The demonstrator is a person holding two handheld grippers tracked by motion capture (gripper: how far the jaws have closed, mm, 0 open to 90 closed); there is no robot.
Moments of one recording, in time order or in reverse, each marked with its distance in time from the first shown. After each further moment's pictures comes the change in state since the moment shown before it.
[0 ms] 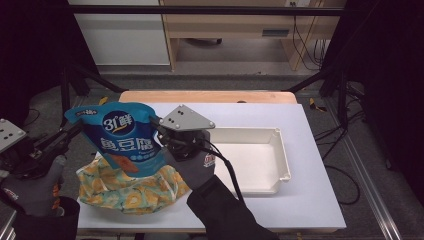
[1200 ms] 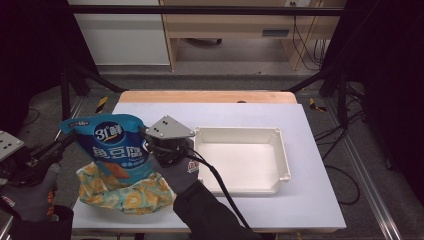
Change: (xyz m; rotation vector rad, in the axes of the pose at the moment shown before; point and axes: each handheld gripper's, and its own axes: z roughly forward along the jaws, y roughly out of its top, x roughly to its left) left arm 0.028 -0.035 -0.007 0.042 0.049 -0.030; right arm 0.018 -0.032 0.037 0.020 0.024 0.043
